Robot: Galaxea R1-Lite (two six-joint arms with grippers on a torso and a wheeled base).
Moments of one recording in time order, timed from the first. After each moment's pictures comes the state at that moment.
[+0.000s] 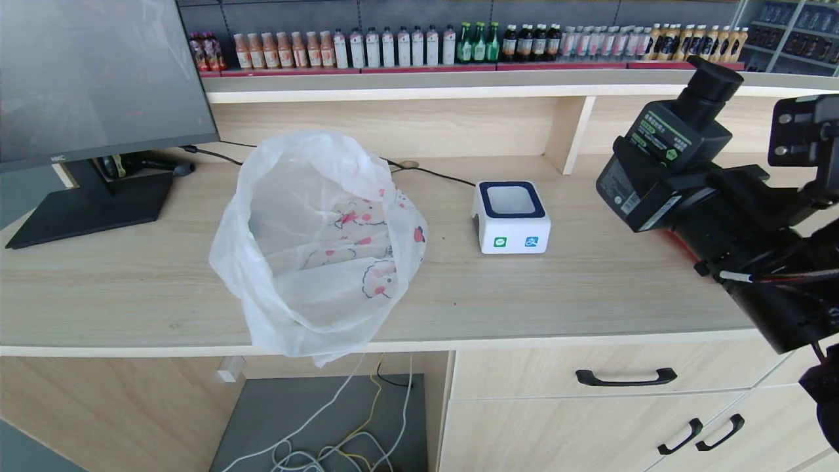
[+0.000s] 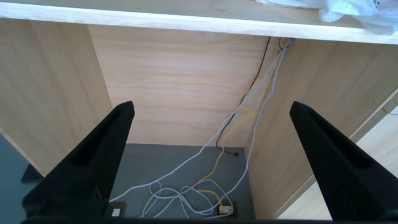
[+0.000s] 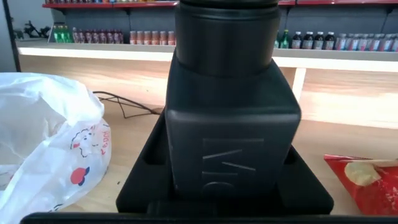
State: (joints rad) left arm 0.00 0.00 0.00 0.00 0.00 0.00; right arm 0.46 1.60 -0.61 -1.44 -0.17 -0.14
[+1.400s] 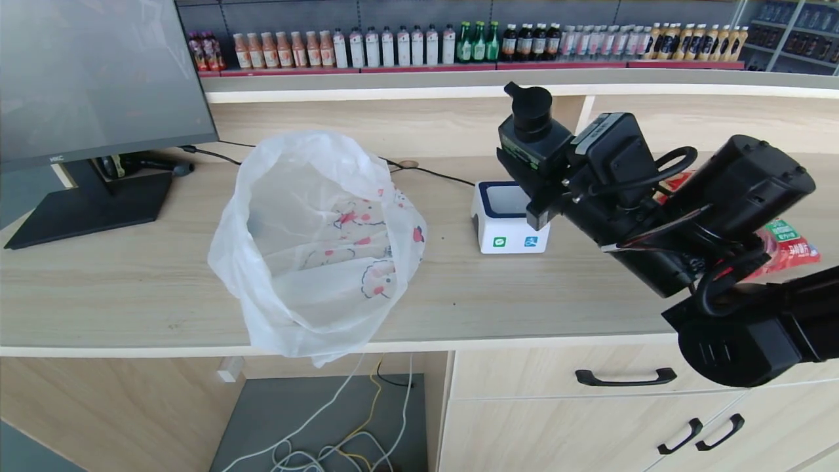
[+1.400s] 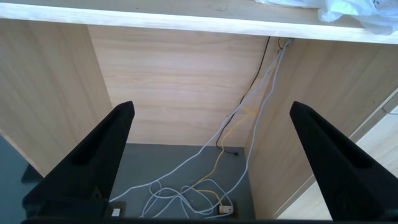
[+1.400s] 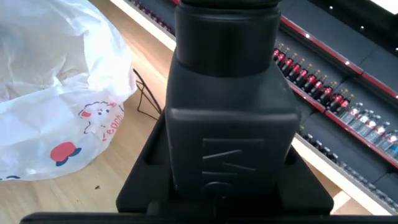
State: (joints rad) left arm 0.00 0.00 0.00 0.00 0.00 0.00; right arm 0.50 1.85 -0.94 -1.36 0.18 -0.70
